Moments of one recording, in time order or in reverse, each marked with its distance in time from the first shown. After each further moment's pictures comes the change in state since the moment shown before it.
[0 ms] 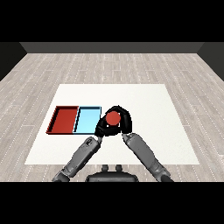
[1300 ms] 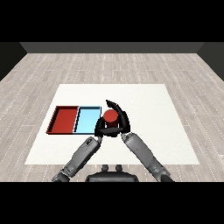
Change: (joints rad) left arm -0.001 0.004 -0.002 0.028 -0.022 0.117 0.005; right arm -0.009 0.003 0.013 0.037 0.081 0.032 0.086
